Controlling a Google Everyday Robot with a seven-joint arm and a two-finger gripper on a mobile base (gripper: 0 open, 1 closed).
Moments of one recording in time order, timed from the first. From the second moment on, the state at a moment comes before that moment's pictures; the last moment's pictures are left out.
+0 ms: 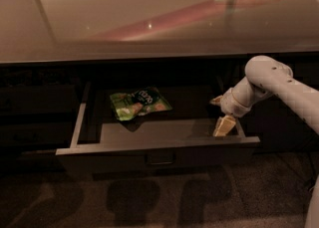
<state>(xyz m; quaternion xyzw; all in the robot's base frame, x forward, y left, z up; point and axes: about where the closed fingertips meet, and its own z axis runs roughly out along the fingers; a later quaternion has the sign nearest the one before) 0.616 -0.224 0.613 -0.63 0.74 0.14 0.17</state>
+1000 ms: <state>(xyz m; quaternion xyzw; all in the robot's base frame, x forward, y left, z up) 0.608 -0.219 0.610 -0.64 0.74 0.14 0.17</state>
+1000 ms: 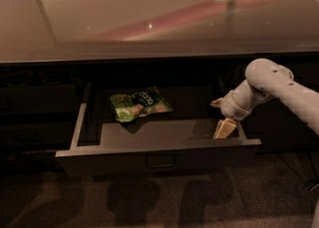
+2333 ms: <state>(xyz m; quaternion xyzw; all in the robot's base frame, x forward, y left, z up) 0.592 -0.216 0.600 -0.64 0.74 0.14 0.17</state>
